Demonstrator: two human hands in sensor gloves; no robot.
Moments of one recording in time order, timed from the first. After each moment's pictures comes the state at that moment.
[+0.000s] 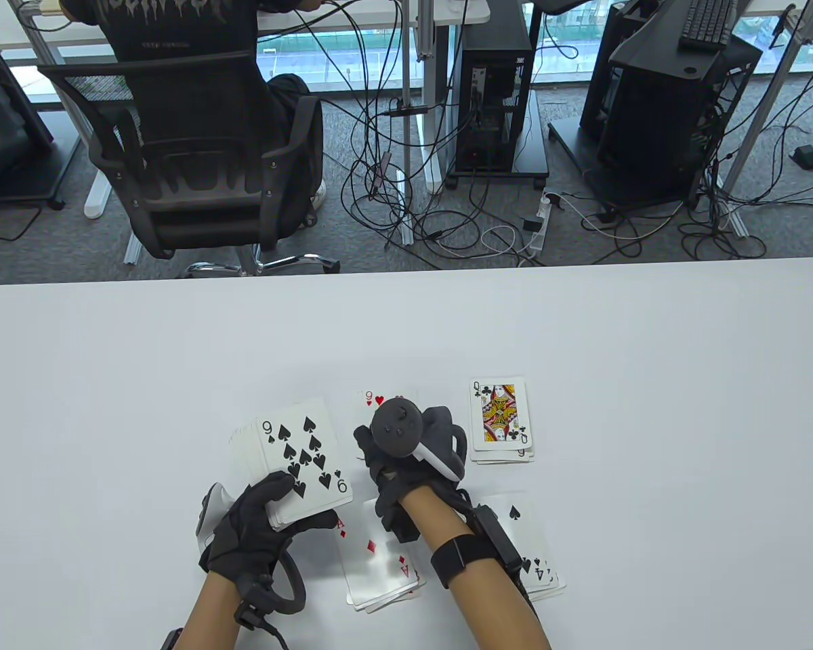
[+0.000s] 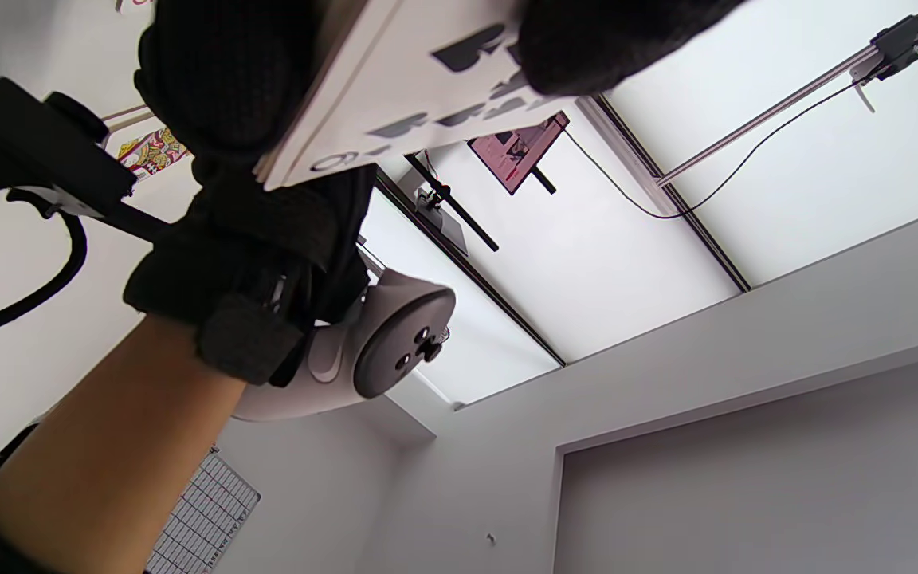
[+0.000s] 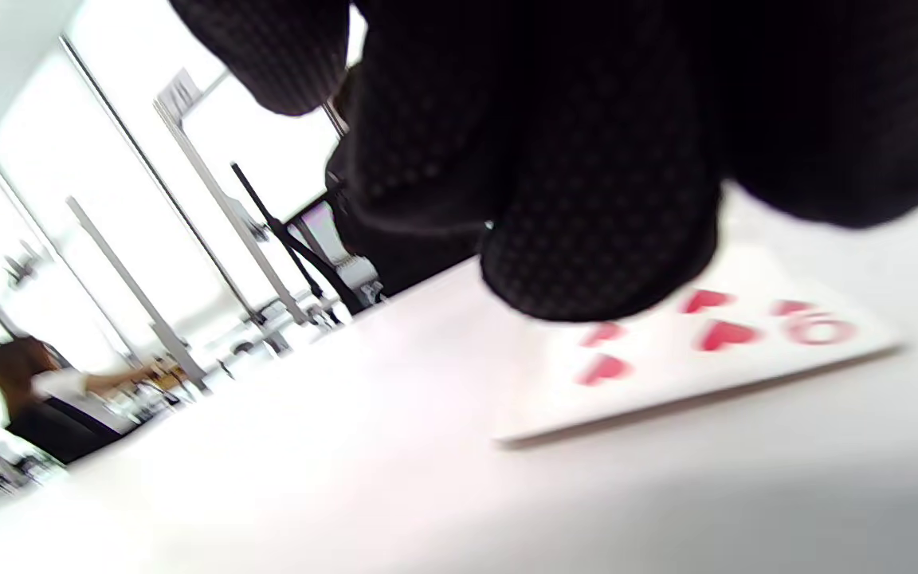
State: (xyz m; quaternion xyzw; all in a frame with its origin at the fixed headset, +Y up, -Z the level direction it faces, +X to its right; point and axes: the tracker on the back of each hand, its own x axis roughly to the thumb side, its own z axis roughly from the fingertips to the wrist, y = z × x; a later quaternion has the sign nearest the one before) left_hand -0.229 -0.789 -0.278 -0.21 -0.13 0.89 0.38; right_hand -0.020 -0.717 -0.351 0.15 0.00 0.93 0.34
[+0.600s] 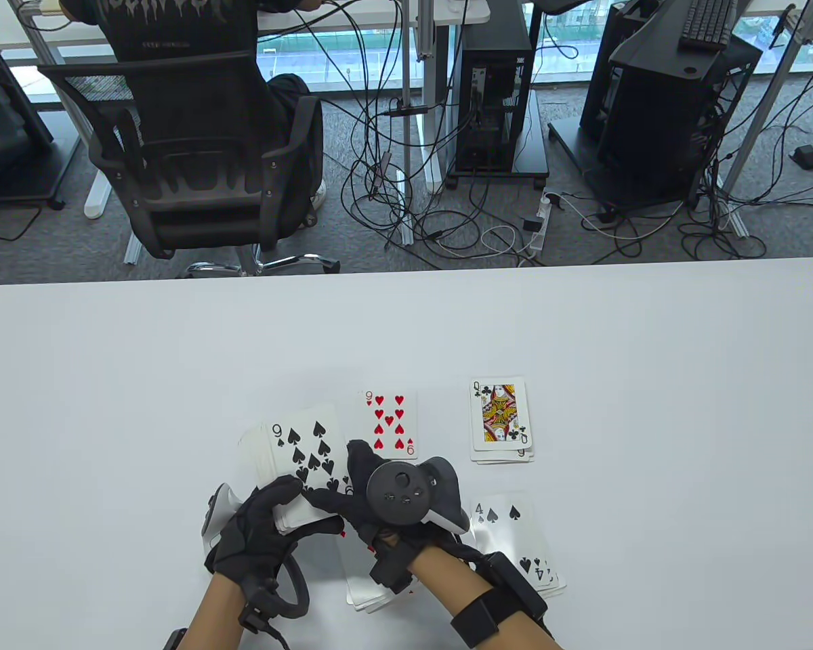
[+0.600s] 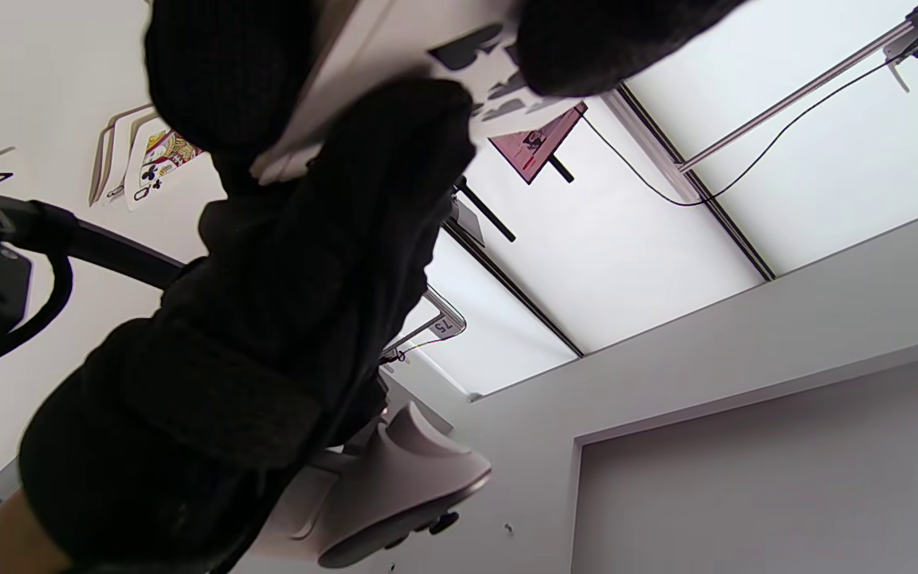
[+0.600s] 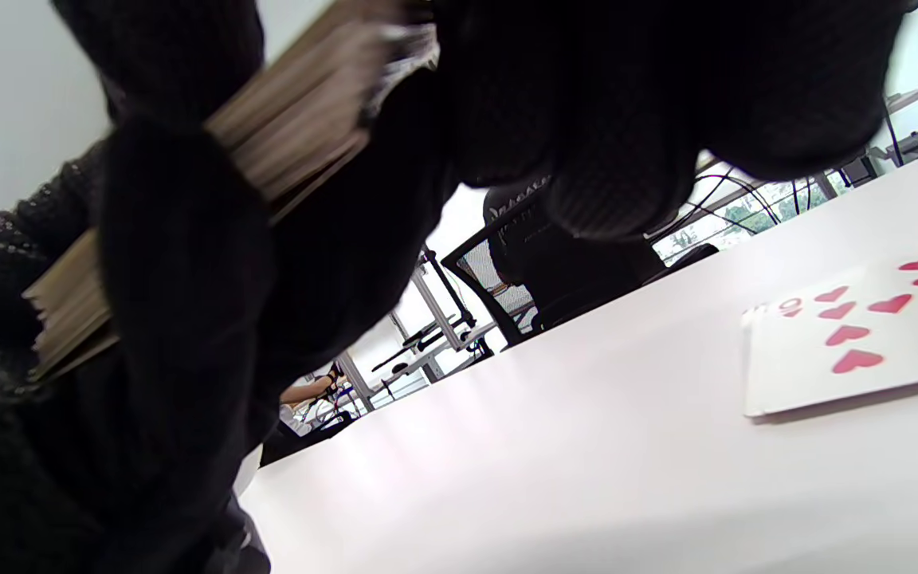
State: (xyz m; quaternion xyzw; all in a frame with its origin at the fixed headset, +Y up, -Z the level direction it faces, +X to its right) left_hand -0.223 -0.793 -0.277 -0.23 -0.13 0.88 0.39; right_hand -0.032 -0.703 -0.289 0.27 -0.06 0.90 0.34
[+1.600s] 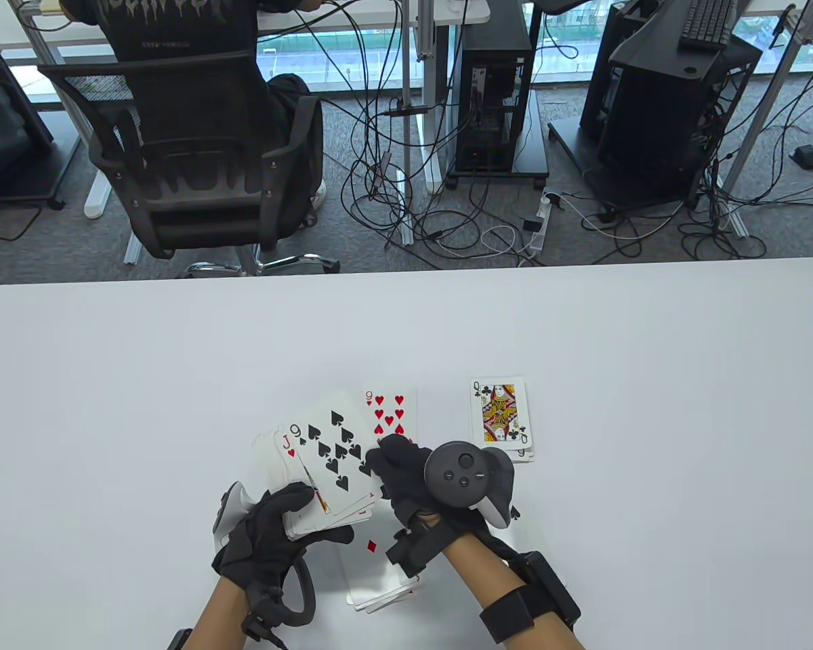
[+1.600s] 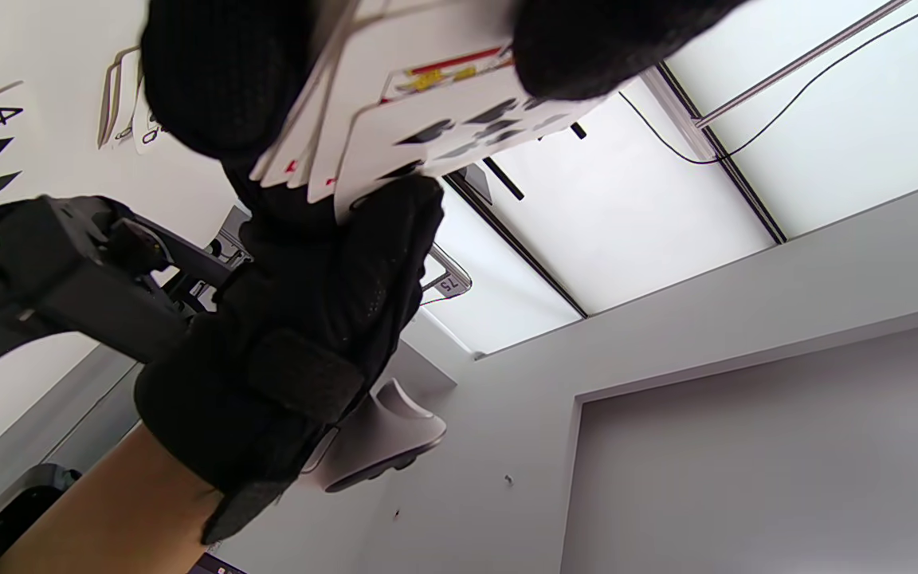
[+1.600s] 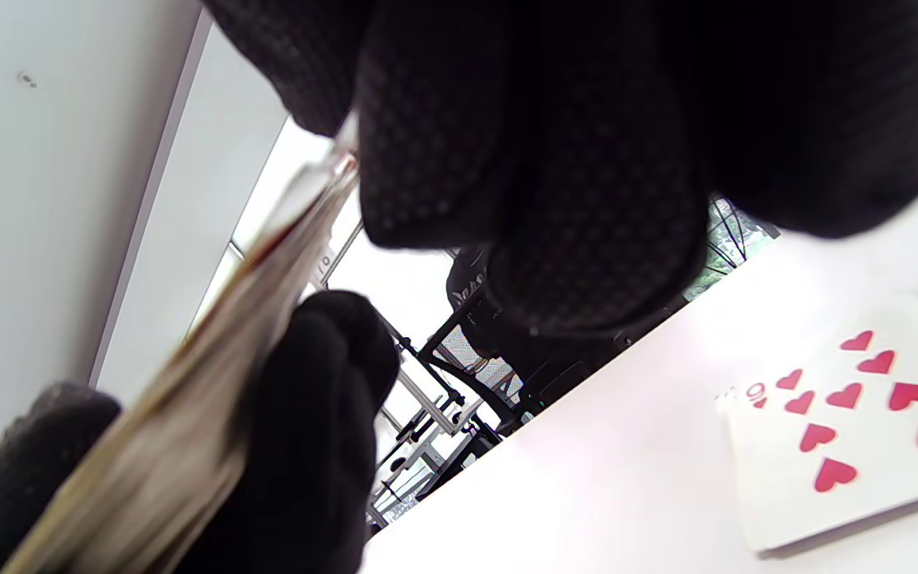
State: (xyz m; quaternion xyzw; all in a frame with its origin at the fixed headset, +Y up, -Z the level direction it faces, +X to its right) left_hand -0.213 -0.795 -0.277 -0.25 -0.17 0.88 0.37; right_hand 0.025 -0.686 -0.301 0.20 -0.08 0.87 0.45
